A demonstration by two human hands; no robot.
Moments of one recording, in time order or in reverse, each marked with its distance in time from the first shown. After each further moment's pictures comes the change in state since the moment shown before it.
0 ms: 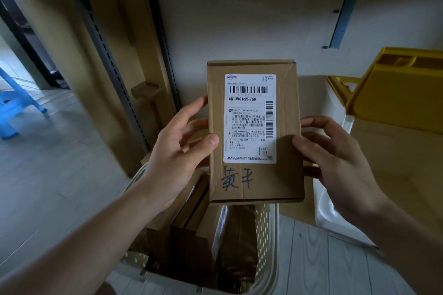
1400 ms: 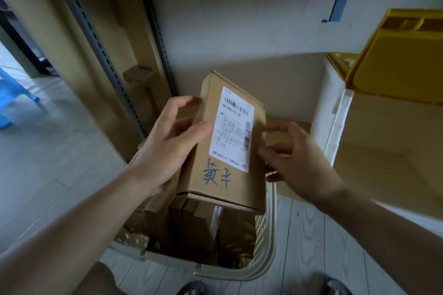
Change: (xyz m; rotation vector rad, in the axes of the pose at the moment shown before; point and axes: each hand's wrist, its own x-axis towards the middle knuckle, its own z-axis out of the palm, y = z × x) left_hand -0.005 -0.001 -0.002 0.026 -0.006 -0.193; right_hand 0.000 0.046 0.019 -0.362 -0.039 0.169
